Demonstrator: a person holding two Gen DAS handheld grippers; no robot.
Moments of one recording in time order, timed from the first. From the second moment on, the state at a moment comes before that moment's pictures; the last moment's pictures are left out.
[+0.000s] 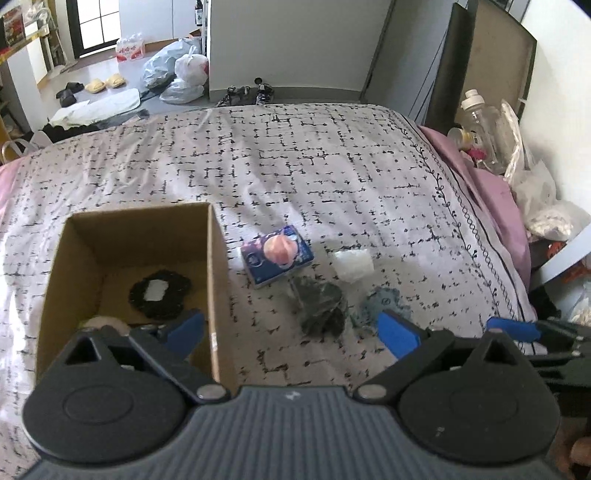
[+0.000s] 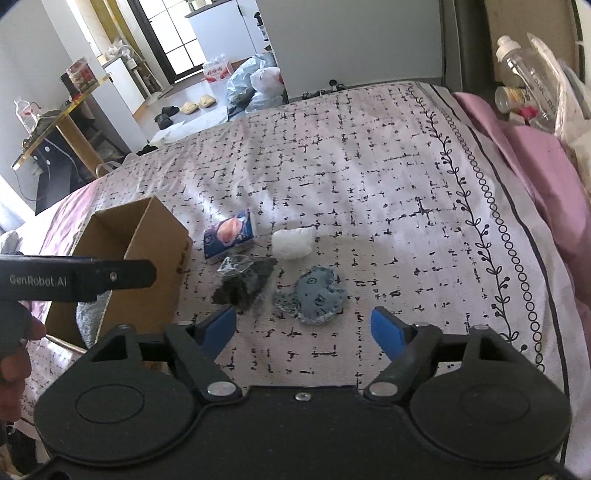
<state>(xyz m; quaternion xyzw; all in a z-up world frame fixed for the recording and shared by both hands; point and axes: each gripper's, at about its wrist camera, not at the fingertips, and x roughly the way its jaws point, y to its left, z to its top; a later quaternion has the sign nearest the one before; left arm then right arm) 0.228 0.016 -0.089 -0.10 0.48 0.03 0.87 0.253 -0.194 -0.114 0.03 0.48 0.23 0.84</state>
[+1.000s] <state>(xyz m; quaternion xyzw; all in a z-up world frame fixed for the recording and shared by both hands) 0.291 -0.030 -0.160 -0.06 0.54 0.04 0.84 0.292 -0.184 -0.181 0.01 0.52 0.25 0.82</state>
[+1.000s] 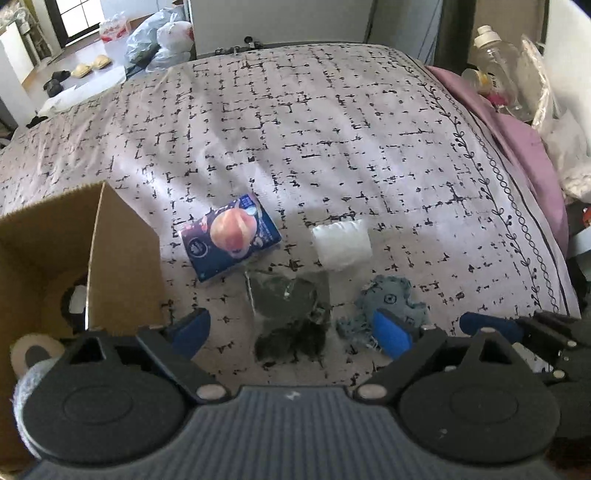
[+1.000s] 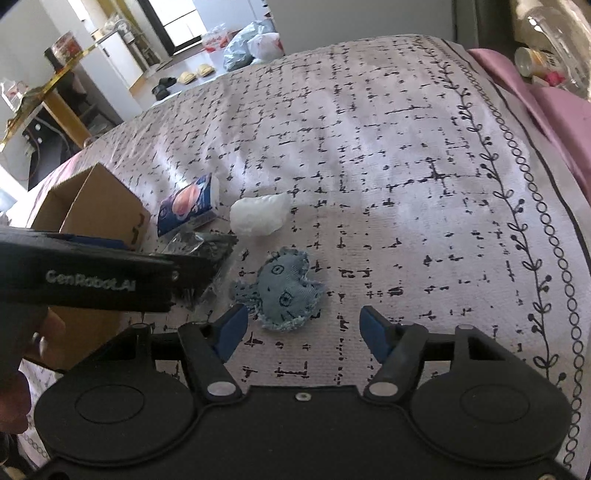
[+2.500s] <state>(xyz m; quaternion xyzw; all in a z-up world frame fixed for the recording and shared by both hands) 0.266 -0.041 -0.155 -0.06 0.53 0.04 0.85 0.268 -0.199 -0.162 0.03 0.49 0.21 0.84</state>
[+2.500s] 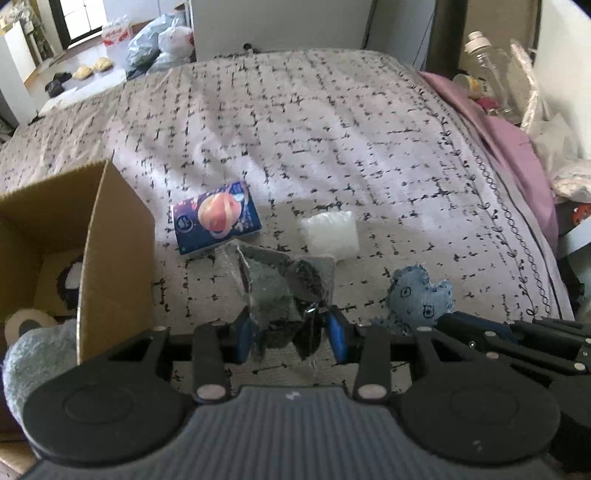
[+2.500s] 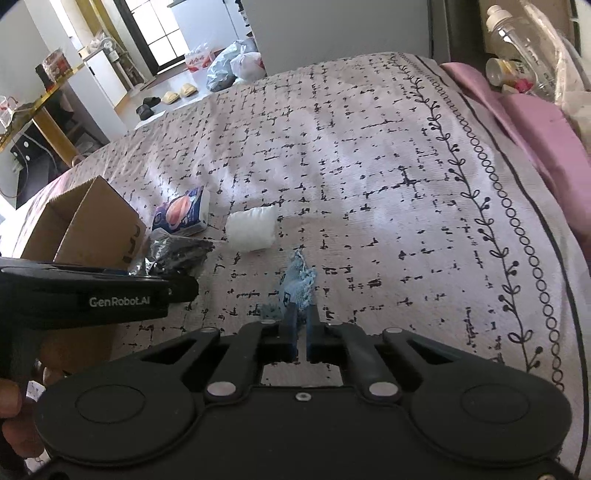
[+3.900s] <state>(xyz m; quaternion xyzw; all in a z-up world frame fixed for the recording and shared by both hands) 0.188 0.019 -0.056 -0.11 0.43 0.01 0.89 0.222 -0.152 -0.078 0.01 0.41 0.21 0.89</state>
